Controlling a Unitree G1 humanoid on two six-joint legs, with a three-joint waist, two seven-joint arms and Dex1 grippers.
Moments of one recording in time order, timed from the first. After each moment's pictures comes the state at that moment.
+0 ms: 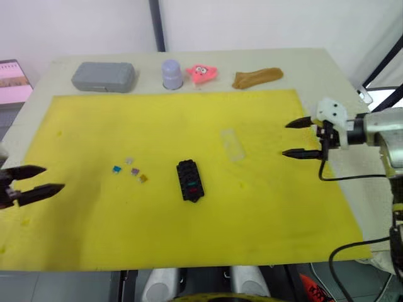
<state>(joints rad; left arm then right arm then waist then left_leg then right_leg) -0.06 1.13 0.49 0.16 -0.53 0.70 -1.35 -0.75 -0.87 0.11 0.21 0.23 0.27 1.40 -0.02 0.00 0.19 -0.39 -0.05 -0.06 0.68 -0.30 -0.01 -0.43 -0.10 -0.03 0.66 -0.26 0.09</state>
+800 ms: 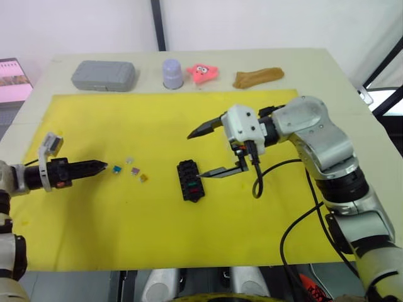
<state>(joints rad) -0.63 1.00 0.02 0.78 -0.51 1.08 -1.53 -0.85 -0.58 0.29 -0.18 0.30 0.41 1.33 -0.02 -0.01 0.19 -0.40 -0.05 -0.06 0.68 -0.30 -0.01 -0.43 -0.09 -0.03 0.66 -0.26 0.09</state>
